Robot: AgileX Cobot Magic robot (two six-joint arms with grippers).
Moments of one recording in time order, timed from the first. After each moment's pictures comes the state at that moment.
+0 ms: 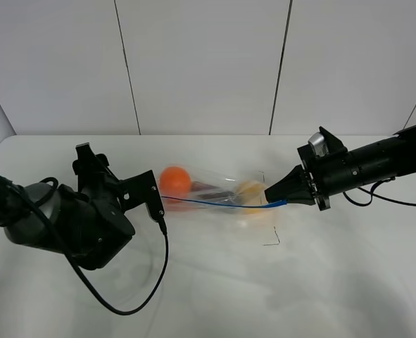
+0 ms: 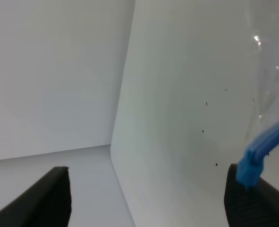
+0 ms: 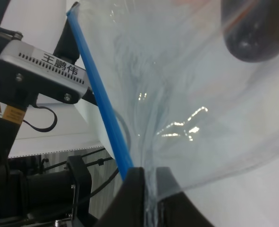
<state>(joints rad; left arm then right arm) -0.79 1.89 -0.72 1.74 0.91 -1.06 -0.06 1.91 -0.99 1.26 1.21 -0.97</state>
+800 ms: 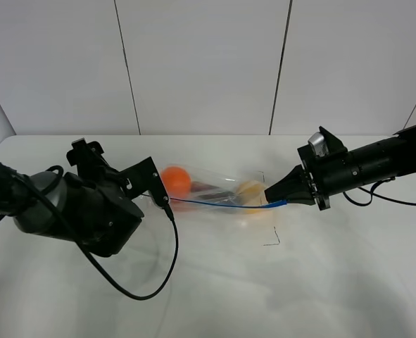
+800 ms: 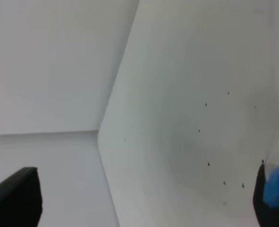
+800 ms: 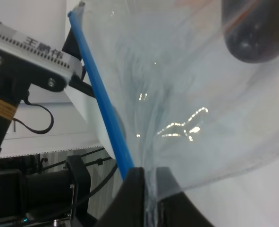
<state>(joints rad) -0.79 1.89 -0.79 1.62 0.92 -1.06 -0.06 1.91 -0.99 1.26 1.21 -0.97</state>
